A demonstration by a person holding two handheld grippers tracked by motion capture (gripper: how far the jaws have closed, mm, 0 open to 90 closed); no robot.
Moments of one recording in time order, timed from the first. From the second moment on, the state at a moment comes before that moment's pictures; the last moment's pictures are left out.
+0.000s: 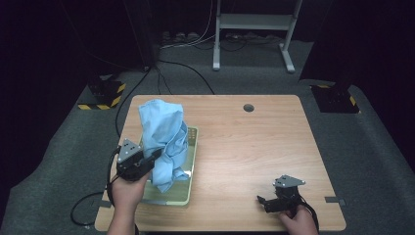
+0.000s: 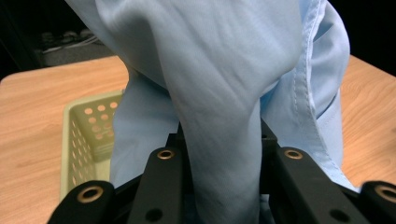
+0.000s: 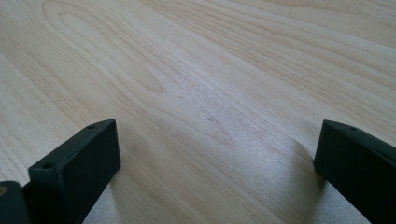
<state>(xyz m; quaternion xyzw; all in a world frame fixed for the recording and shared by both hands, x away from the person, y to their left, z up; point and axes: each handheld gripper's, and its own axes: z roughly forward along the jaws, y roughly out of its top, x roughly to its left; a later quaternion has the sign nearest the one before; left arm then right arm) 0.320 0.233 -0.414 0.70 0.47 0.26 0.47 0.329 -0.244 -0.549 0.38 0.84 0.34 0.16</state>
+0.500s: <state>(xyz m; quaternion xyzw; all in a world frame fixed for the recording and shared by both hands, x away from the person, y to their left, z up) 0.313 0.228 -0.407 0.69 0.45 0.28 0.49 0.329 -0.244 -0.549 0.38 0.84 0.34 0.16</state>
